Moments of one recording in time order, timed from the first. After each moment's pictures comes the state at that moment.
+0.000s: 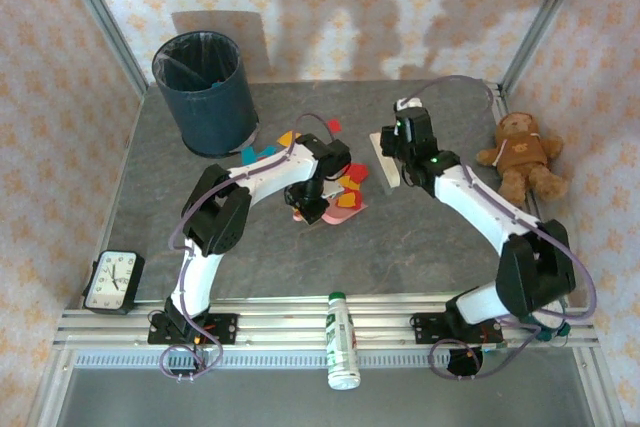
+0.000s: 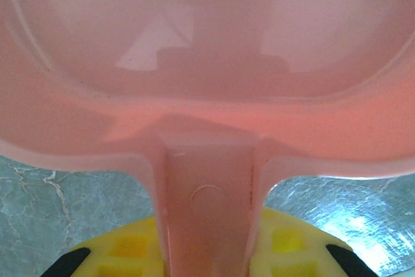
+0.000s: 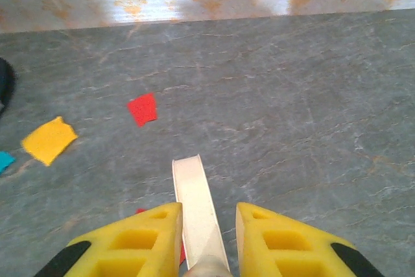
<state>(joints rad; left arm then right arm) -0.69 2.10 1.70 -1.29 0.00 0.08 0.40 1.48 1.09 -0.19 0.23 0.23</state>
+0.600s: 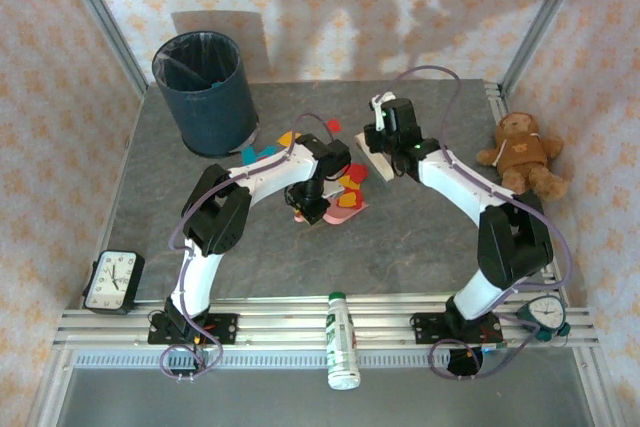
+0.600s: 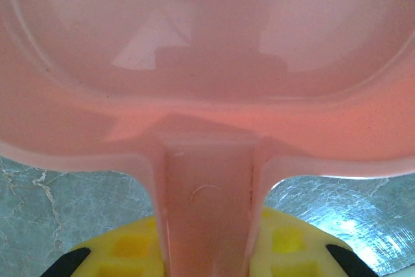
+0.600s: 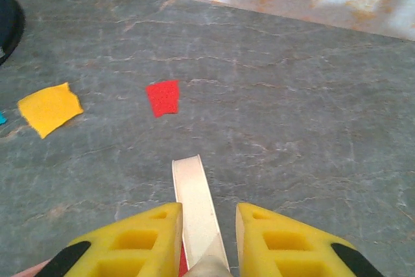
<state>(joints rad) -0.69 2.10 1.69 -1.29 0.01 0.06 0.42 1.62 1.19 -0.19 0.09 0.05</state>
